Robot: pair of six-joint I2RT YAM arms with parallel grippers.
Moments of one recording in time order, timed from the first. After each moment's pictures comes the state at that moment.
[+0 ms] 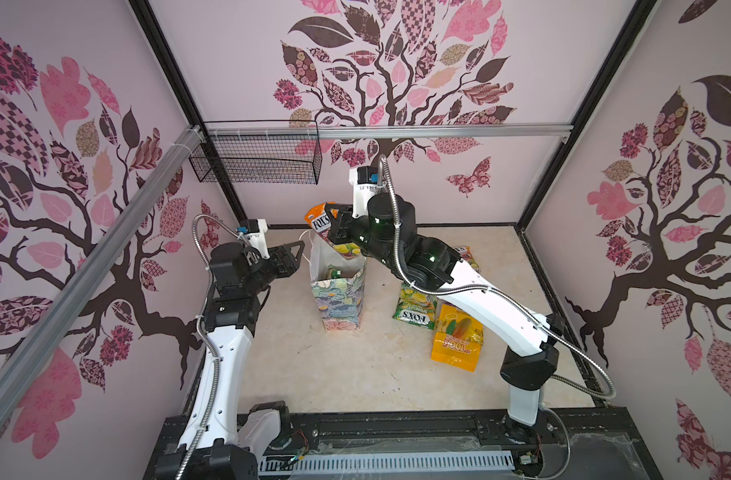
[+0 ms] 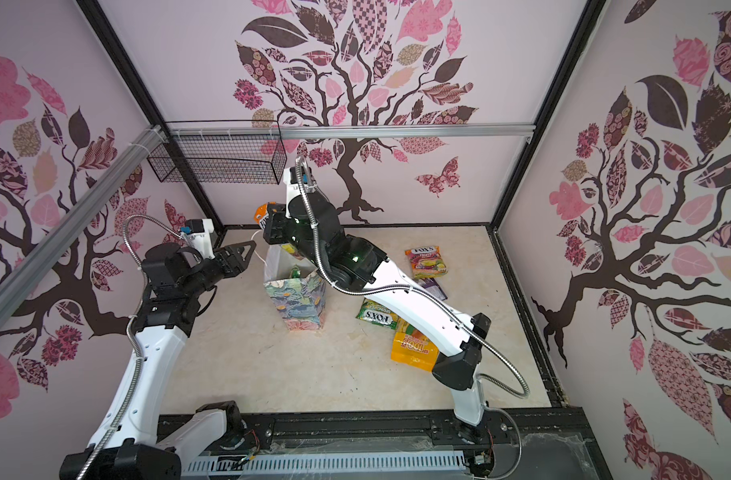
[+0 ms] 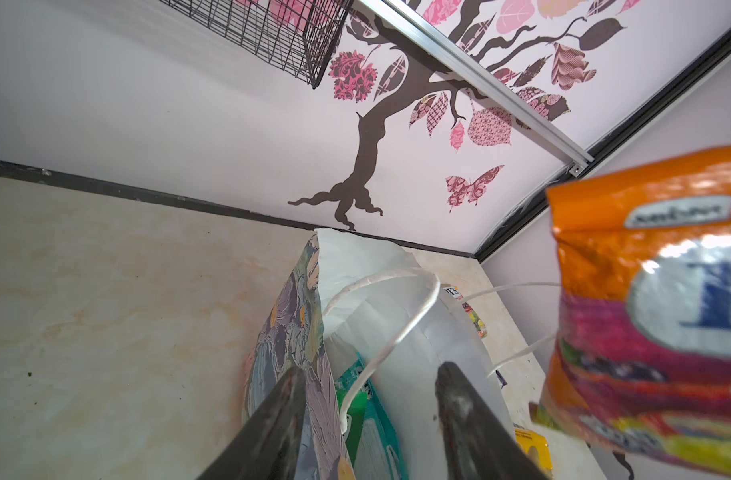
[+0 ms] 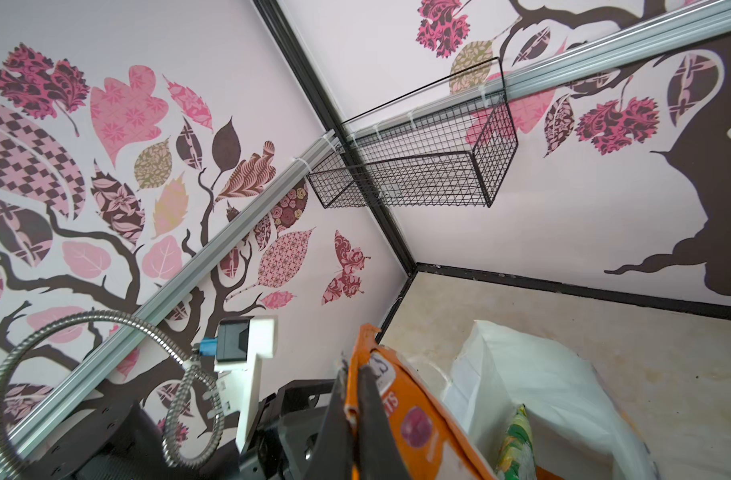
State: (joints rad) left arm 0.11 1.04 1.03 -0.21 0.57 -0.40; right arm 1.02 1.92 2.29 -0.39 0.31 0.52
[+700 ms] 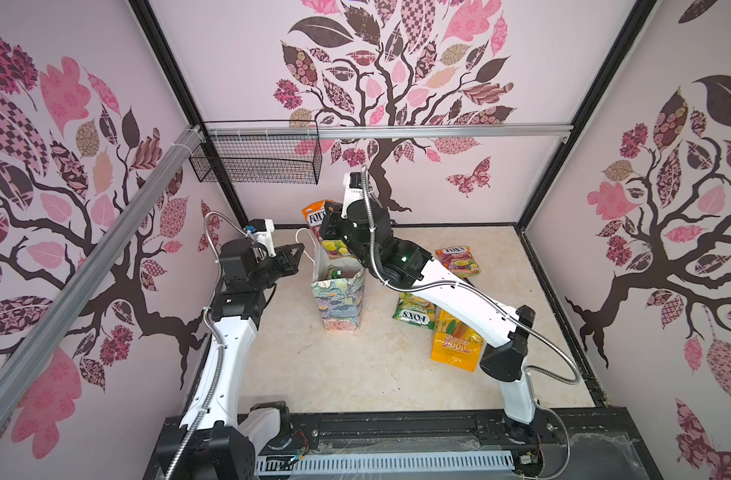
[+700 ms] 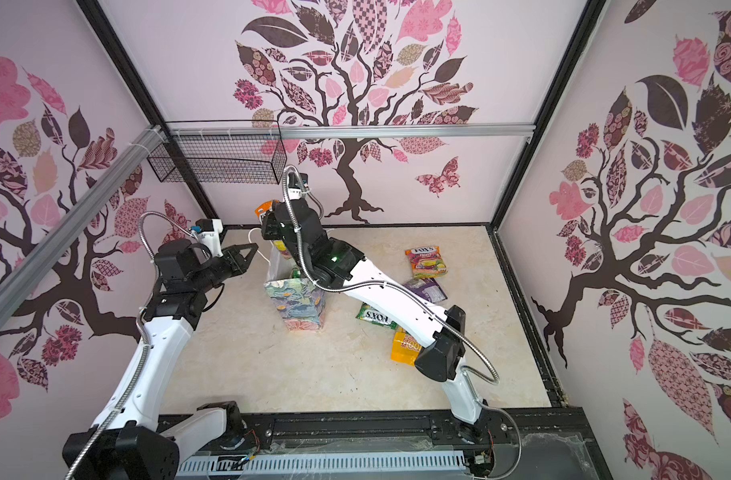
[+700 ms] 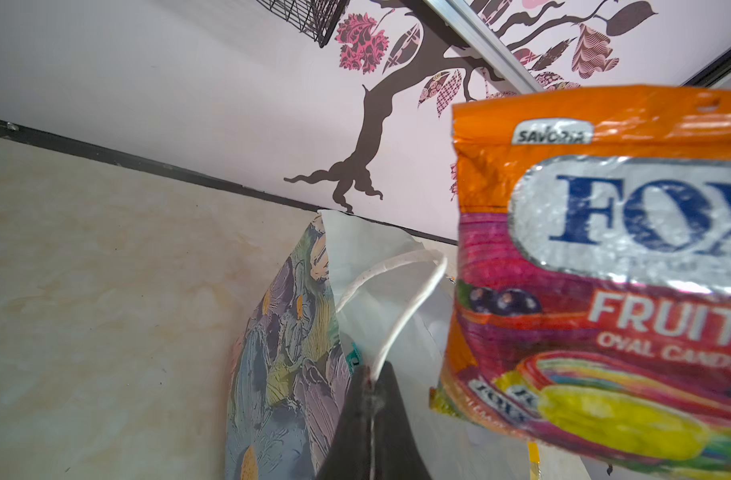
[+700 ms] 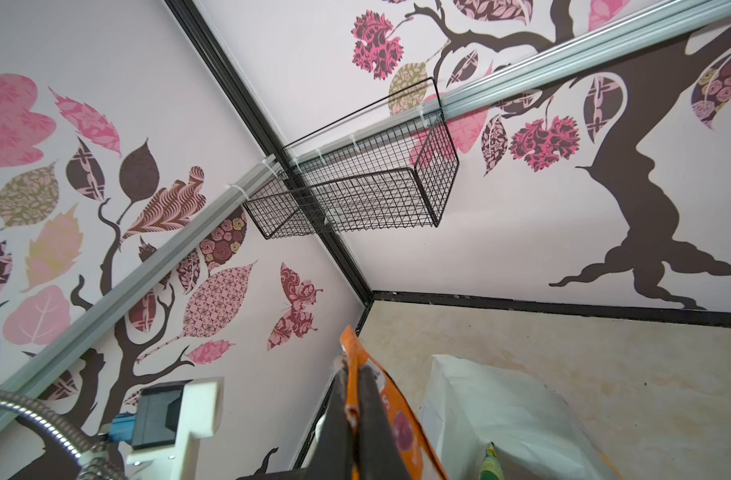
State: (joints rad) left arm 0.08 1.11 1.03 -0.22 0.55 -0.42; right arm 1.01 2.05 2.31 -0.29 0.46 0.51
